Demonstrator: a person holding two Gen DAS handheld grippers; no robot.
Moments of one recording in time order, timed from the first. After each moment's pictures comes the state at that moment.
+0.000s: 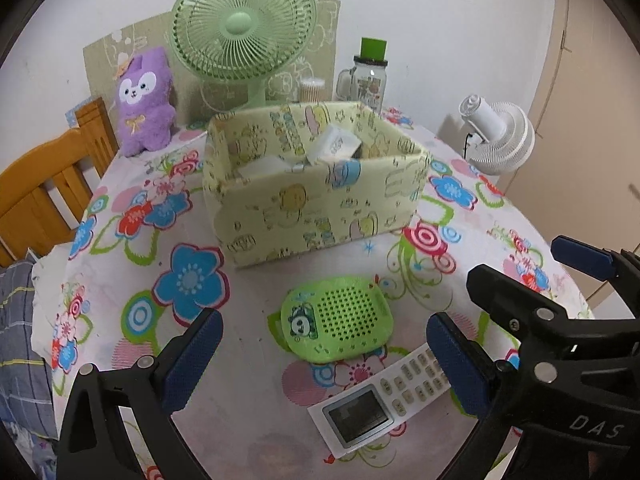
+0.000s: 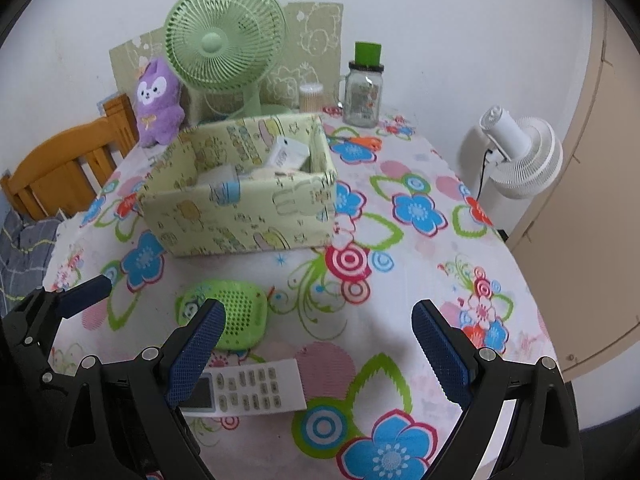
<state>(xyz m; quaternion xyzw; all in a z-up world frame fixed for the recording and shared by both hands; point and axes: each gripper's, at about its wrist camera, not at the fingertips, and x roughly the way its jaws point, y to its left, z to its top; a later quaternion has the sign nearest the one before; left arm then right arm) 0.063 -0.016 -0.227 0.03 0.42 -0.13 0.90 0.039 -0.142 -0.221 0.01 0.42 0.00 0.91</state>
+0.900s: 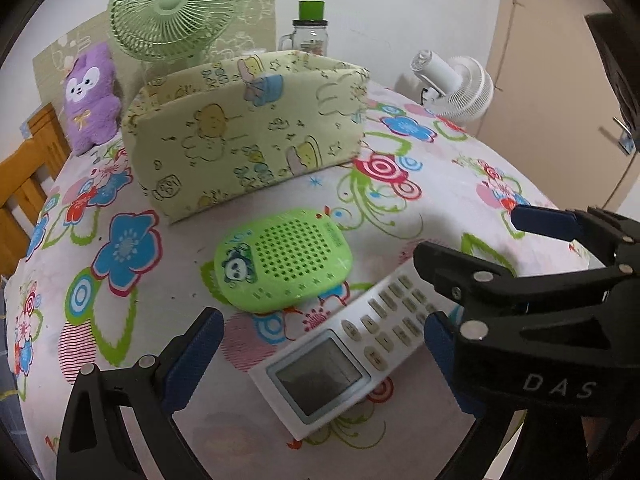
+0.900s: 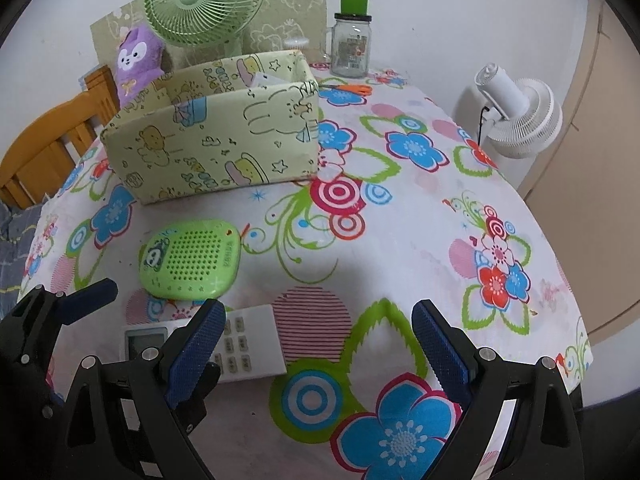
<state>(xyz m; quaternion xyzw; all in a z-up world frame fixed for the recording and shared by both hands) 0.040 -0.038 -0.277 0.08 0.43 -0.20 0.87 0.030 -0.150 -0.279 0.02 0.46 -0.01 0.89</state>
